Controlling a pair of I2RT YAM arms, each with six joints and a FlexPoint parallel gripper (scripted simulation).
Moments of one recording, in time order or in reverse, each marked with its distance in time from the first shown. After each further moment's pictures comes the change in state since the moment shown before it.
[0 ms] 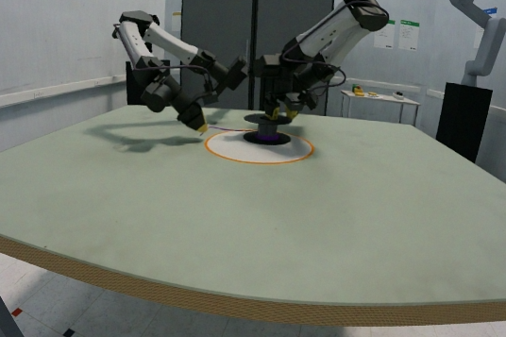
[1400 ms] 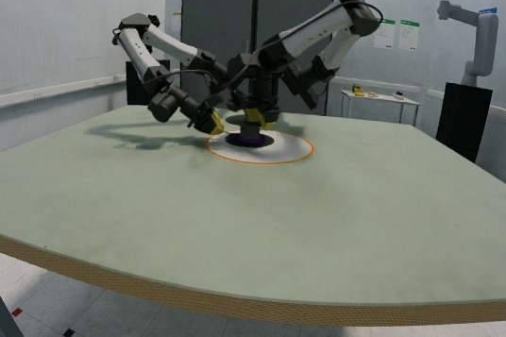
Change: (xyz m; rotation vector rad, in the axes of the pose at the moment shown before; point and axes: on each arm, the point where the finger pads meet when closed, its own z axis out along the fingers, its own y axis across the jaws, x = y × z) left arm -0.049 -0.109 -0.003 -0.023 -0.039 1.451; right arm -0.035 -0.013 0.030 0.143 -0.274 0.223
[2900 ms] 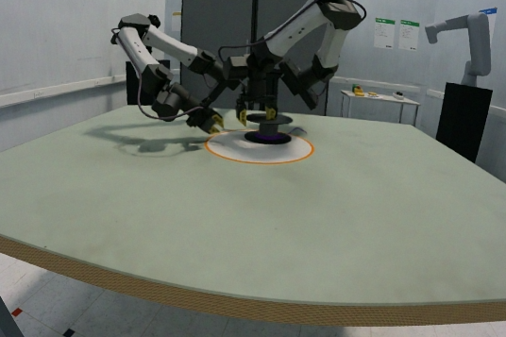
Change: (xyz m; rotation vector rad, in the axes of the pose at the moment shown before) left arm 0.027 -0.056 0.005 0.037 0.017 1.941; right arm 0.003 0.013 -0.004 -0.083 0.206 1.194
